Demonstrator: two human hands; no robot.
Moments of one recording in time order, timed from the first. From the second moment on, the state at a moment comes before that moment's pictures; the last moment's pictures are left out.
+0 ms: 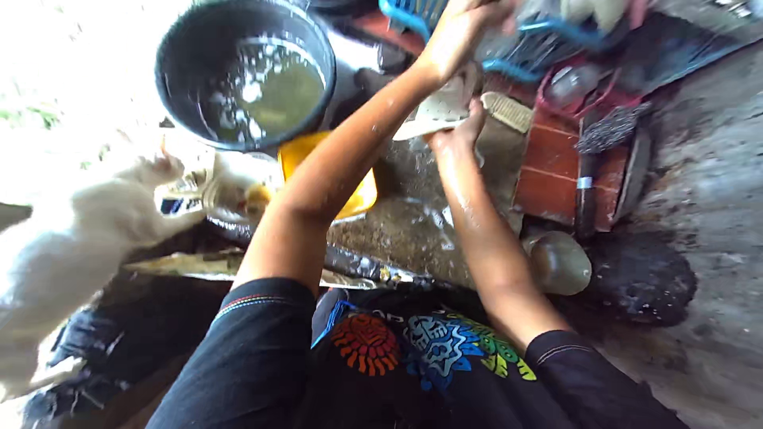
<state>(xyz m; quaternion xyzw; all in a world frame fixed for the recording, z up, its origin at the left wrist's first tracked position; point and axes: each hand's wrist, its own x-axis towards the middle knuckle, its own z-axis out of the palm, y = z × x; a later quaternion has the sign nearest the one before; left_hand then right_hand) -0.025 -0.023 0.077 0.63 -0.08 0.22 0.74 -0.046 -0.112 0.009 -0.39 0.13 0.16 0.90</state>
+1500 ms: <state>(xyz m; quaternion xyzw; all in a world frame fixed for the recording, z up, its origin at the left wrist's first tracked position) -0.037 -0.040 0.008 0.44 0.13 0.35 0.82 -0.037 -0.161 -0.001 -0.64 -0.07 0.16 0.75</state>
